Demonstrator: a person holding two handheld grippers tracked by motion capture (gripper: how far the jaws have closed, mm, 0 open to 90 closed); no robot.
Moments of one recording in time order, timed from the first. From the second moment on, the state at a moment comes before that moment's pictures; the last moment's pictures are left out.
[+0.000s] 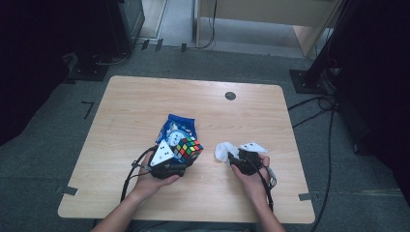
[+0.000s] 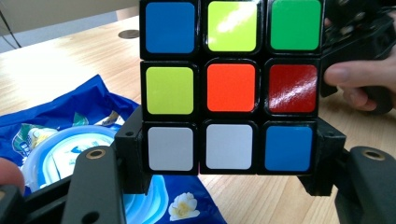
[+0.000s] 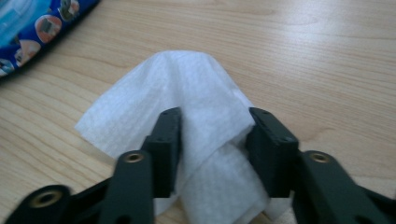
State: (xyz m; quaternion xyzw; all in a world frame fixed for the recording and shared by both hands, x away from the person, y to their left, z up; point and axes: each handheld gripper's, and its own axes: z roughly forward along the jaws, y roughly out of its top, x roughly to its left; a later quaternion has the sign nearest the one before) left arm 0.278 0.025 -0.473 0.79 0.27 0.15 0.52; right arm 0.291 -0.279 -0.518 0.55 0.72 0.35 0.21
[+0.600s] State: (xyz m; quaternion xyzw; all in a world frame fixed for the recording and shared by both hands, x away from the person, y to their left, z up) left arm 0.263 0.008 -0.477 0.81 0.21 0.13 0.53; right arm 0.240 -0.227 -0.440 0.38 0.71 0.56 0.18
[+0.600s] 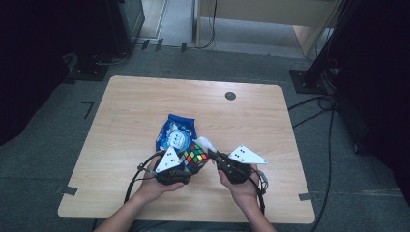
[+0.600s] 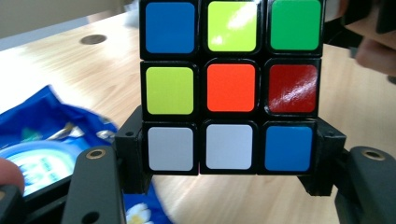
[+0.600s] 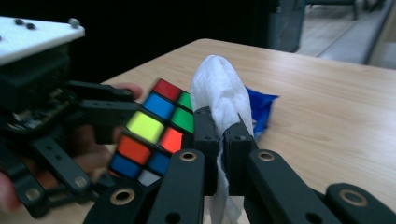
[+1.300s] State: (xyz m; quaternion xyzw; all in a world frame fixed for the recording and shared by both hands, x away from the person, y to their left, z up) left arm 0.259 0.005 -0.477 0.82 0.20 0.14 0.53; right arm 0.237 -0.231 -0.437 0.38 0.68 0.62 0.05
